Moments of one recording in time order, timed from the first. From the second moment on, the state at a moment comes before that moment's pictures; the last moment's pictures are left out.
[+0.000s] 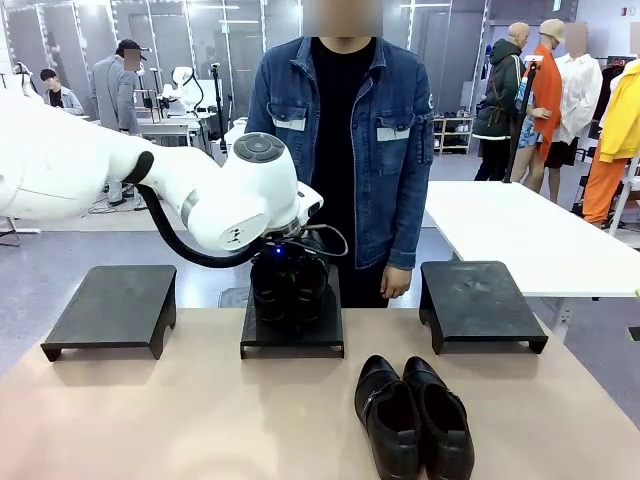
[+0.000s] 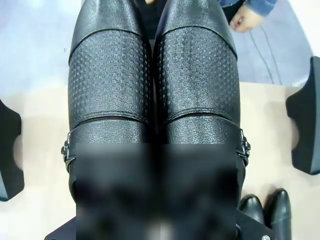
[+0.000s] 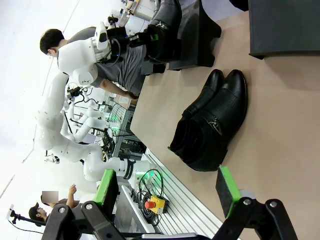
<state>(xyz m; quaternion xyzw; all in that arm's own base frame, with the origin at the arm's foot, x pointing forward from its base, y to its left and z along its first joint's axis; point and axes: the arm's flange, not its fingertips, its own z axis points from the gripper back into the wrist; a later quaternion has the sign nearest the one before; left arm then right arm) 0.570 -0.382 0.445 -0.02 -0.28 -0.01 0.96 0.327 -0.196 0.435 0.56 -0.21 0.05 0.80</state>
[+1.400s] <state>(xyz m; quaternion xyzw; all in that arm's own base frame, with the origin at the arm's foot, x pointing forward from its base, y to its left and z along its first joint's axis) 0.582 -0.392 0.423 -0.01 -0.28 -0.02 0.96 0.327 -0.196 0.435 0.56 -0.21 0.05 0.80</state>
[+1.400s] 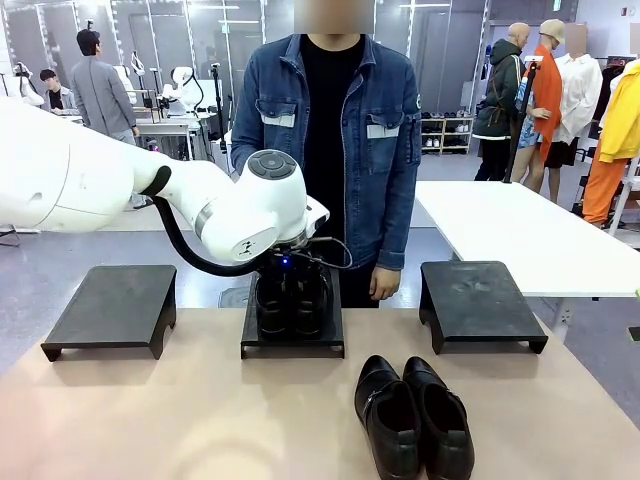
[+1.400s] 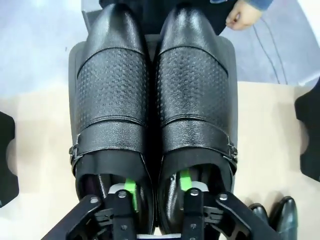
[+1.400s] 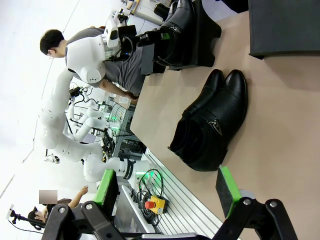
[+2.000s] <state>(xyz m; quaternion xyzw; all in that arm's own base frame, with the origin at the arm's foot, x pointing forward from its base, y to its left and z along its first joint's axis) 0.576 -0.389 0.446 -0.01 -0.29 -0.01 0.96 0.327 -0.196 0.435 0.56 -0.21 0.05 0.80</state>
